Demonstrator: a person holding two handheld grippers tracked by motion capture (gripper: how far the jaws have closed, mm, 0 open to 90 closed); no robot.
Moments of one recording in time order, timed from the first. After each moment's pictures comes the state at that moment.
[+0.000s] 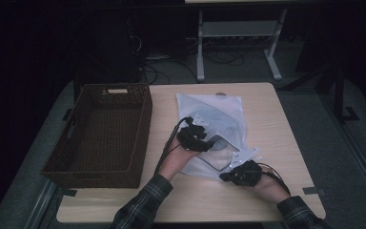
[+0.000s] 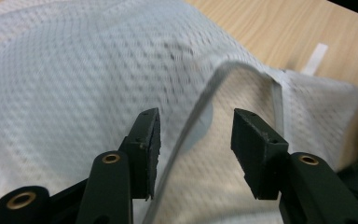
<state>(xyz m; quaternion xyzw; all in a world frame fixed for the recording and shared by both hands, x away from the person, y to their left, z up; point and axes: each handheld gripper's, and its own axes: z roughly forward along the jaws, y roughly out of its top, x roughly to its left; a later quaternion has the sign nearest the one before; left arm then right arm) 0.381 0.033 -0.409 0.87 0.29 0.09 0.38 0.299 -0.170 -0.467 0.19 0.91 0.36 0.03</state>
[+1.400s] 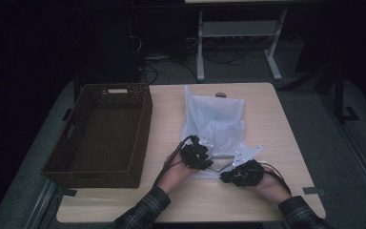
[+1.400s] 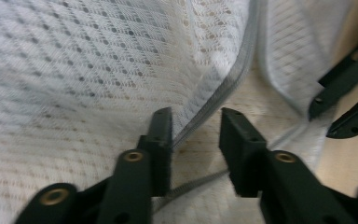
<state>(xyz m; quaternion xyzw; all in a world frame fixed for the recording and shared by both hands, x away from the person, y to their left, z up) 0.348 0.038 -0.446 0.91 0.25 0.05 0.33 0.300 -0.177 -0.465 0.20 0.90 0.38 0.01</state>
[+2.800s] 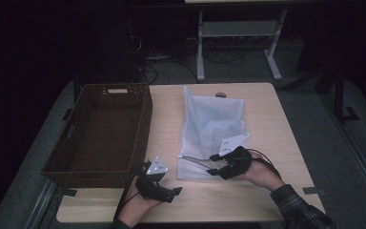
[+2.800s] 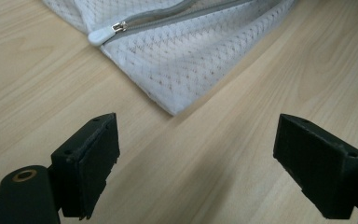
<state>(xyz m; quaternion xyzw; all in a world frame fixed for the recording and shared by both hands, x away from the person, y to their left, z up) 0.258 0.154 -0.452 0.86 0.33 0.08 0.37 0.321 -0.136 -0.423 0.14 0.91 0.39 0.05</state>
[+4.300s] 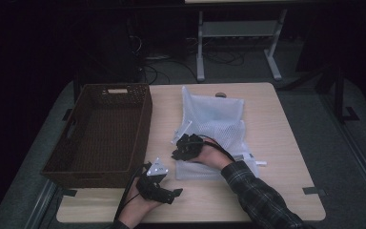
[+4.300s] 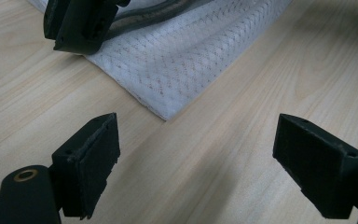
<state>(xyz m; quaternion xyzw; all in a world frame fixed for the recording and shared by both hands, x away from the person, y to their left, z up) 0.258 0.152 -0.455 0.86 0.33 0.07 0.38 0.393 -0.010 -0.454 0.10 0.94 0.32 0.03</state>
